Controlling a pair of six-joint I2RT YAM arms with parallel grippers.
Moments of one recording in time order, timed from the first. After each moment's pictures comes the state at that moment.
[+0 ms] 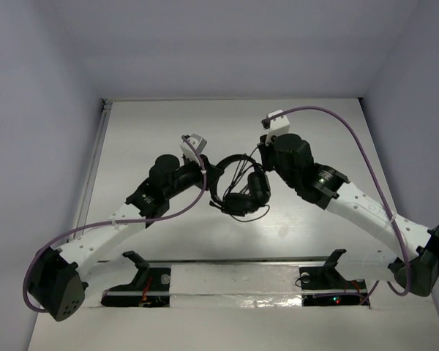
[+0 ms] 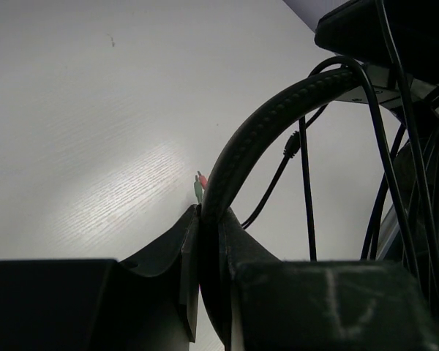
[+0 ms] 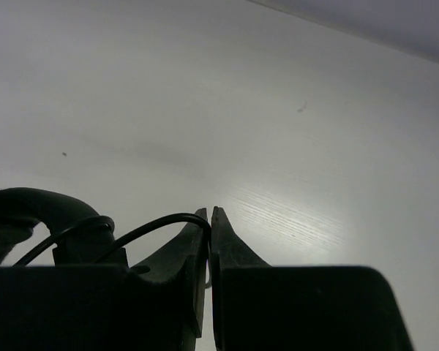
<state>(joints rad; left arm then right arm) -0.66 1.04 0.70 0.15 0.21 -0.34 0.82 1.21 1.16 -0.33 0.47 0.11</state>
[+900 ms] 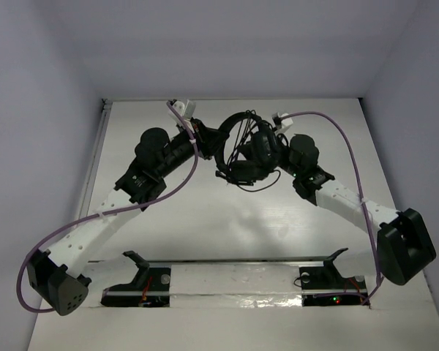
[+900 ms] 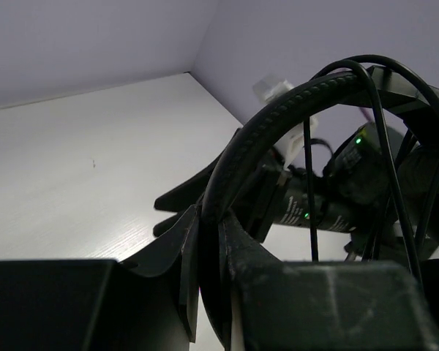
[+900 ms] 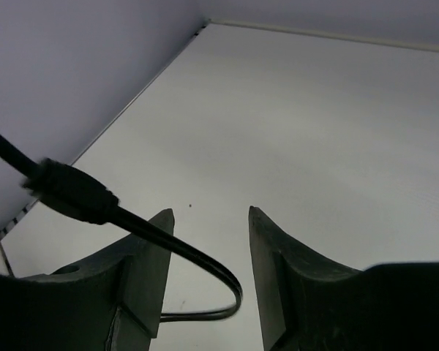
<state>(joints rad) -0.65 1.09 1.05 0.10 0.19 -0.45 0.55 1.31 0.85 0.43 -0.23 0.35</state>
